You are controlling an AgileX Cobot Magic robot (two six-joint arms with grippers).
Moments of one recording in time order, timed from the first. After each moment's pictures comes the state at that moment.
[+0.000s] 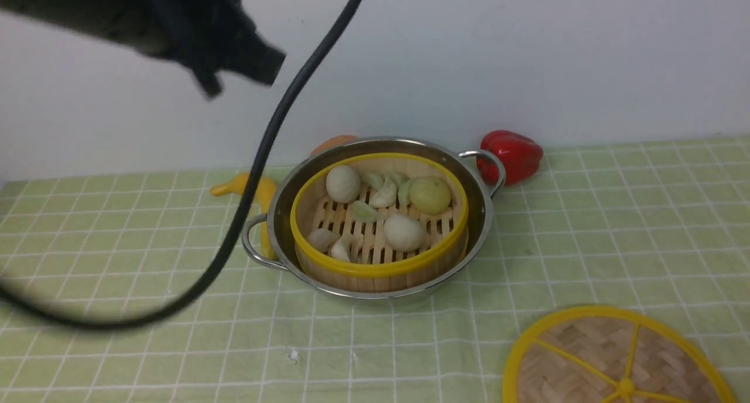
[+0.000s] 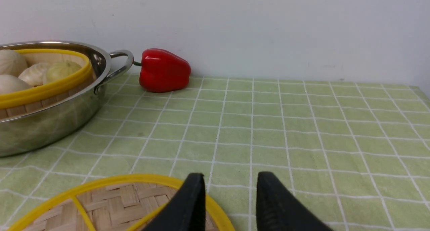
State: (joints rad) right arm 0.07 0.00 0.01 0.00 0.34 0.10; left arm -0.47 1.28 -1.42 0.21 0.86 0.12
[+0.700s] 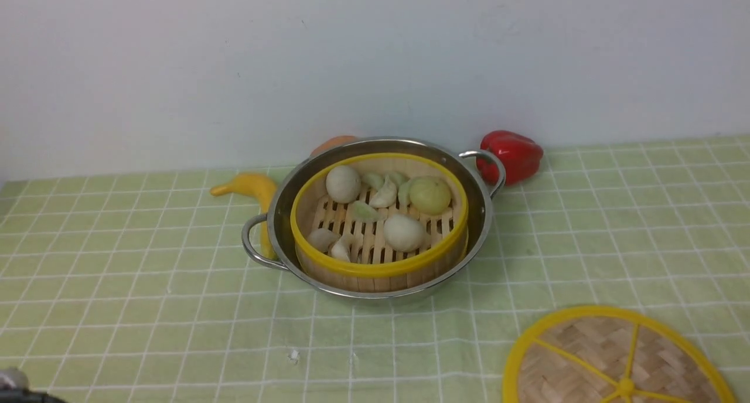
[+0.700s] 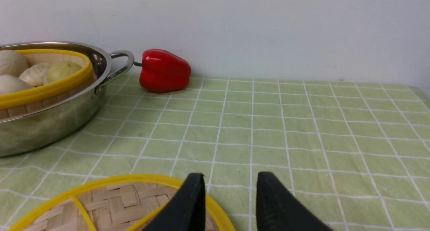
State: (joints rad) right arm 0.07 0.00 0.01 0.00 0.34 0.10; left arm 0.18 0.30 -0.08 0.03 0.23 0.04
